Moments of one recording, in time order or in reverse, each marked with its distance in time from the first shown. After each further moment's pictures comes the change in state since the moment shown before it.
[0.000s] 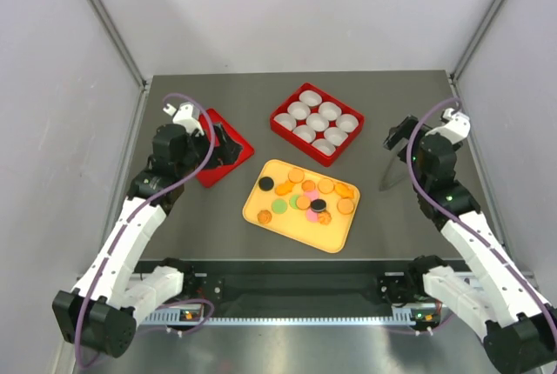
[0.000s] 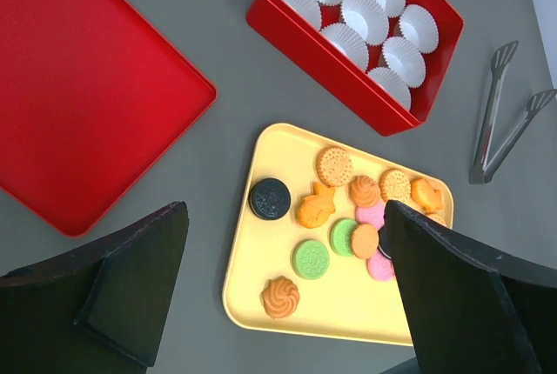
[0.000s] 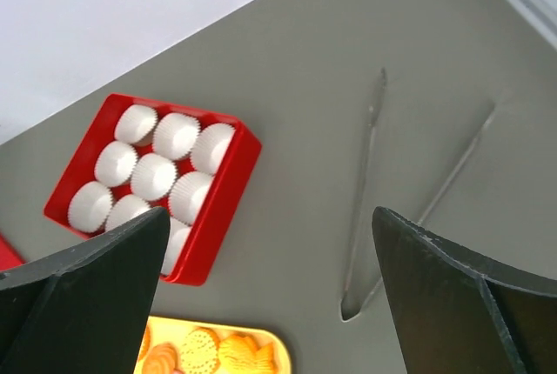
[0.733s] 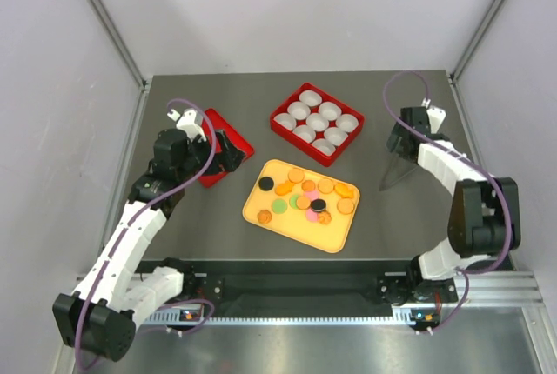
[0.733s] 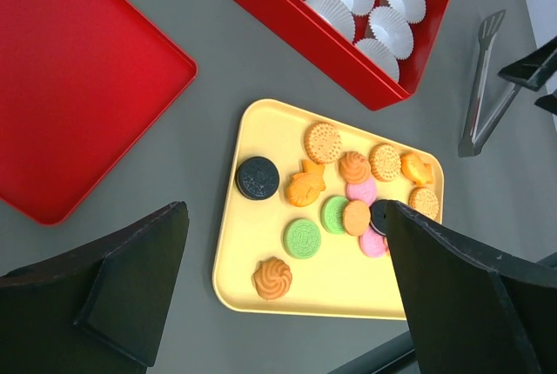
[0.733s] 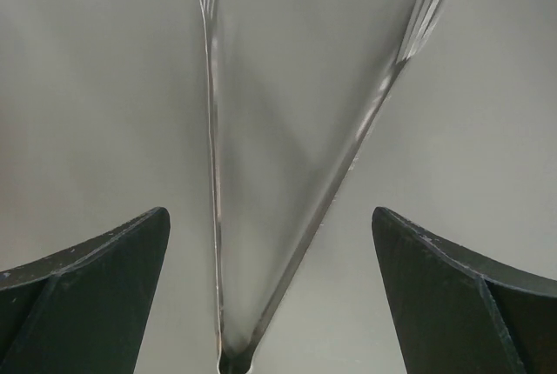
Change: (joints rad) left arm 0.000 -0.025 -0.045 -0.004 0.064 0.000; right arm -0.232 0.683 0.245 -0.183 -0.031 -0.045
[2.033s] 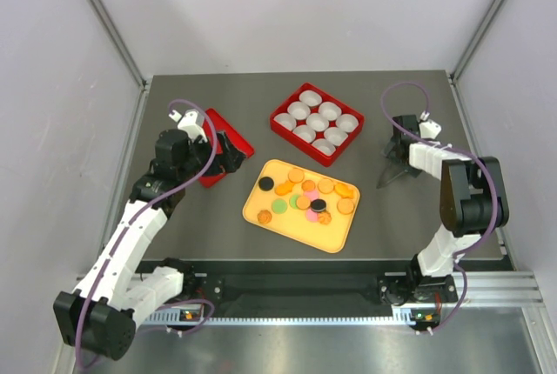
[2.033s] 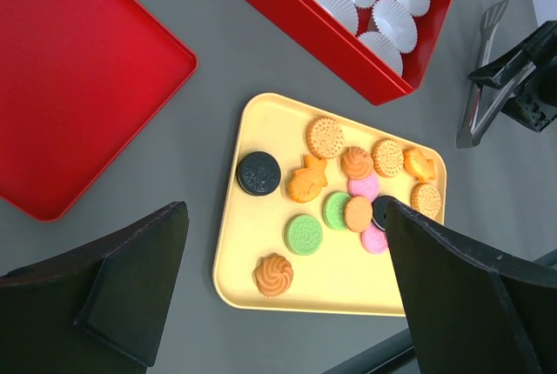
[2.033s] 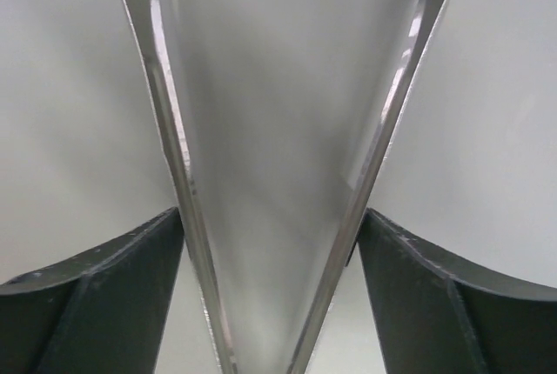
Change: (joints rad) left arm 0.000 0.005 -0.008 0.000 0.007 0.000; right arm 0.008 0.200 -0.038 0.114 -0.006 0.227
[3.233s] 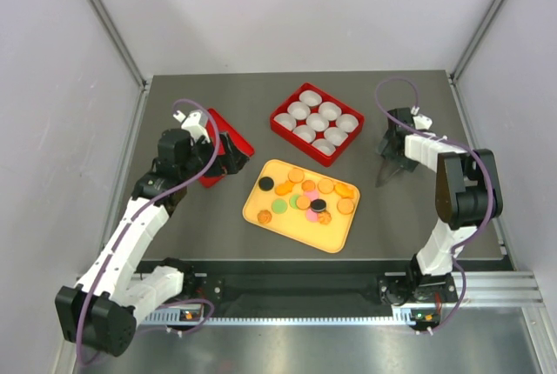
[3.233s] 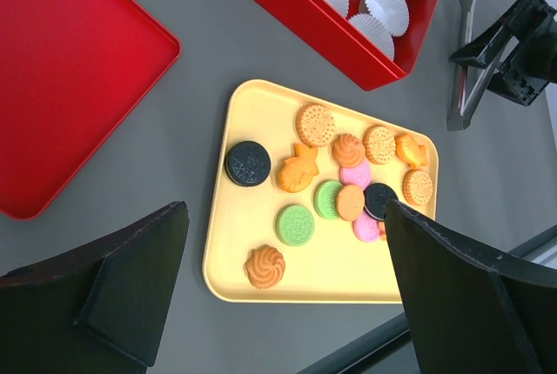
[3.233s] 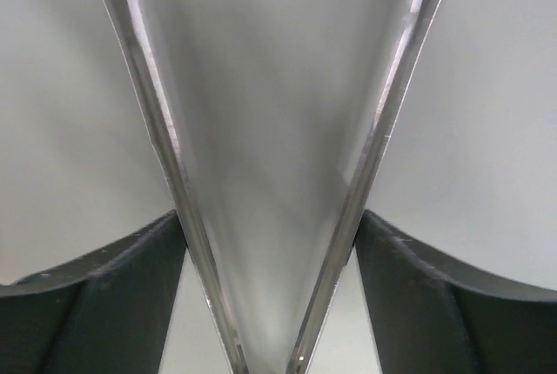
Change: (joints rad) left arm 0.000 0.025 -0.004 0.001 0.045 -0.006; right arm 0.025 0.066 0.112 -0.102 -0.055 -0.059
